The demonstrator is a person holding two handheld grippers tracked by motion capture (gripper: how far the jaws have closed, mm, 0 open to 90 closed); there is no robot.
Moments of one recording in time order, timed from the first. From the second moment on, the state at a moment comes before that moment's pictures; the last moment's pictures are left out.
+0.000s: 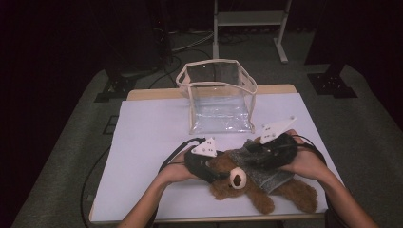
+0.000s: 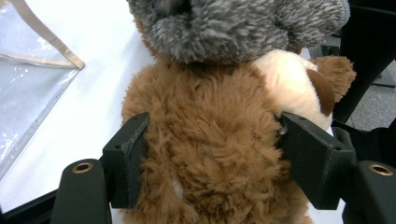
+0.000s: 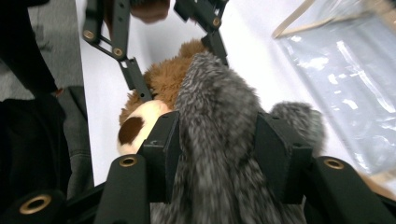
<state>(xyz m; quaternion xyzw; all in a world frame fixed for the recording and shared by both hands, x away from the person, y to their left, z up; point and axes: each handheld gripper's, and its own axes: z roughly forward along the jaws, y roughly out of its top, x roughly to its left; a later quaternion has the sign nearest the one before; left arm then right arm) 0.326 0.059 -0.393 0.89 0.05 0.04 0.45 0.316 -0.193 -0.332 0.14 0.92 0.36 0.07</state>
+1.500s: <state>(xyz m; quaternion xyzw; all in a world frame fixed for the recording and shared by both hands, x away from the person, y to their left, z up) 0.322 0.076 -0.400 0.88 0.06 0.05 0.47 0.331 -0.153 -0.335 0.11 0.93 0.35 0.03</state>
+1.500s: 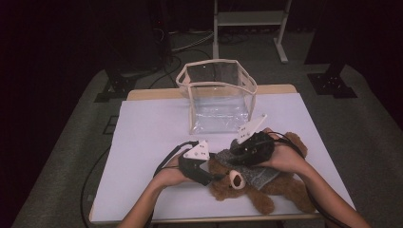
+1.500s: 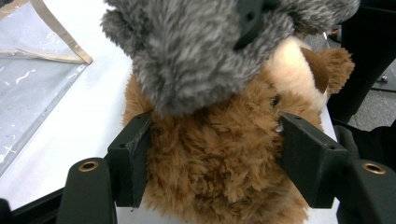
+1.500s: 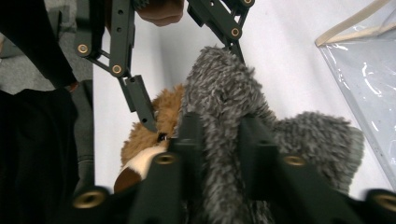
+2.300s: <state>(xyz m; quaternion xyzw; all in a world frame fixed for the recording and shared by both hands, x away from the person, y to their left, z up) 0.321 0.075 -0.399 0.89 0.05 0.05 0.46 0.339 -0.146 -0.344 0.12 0.94 0.32 0.01</state>
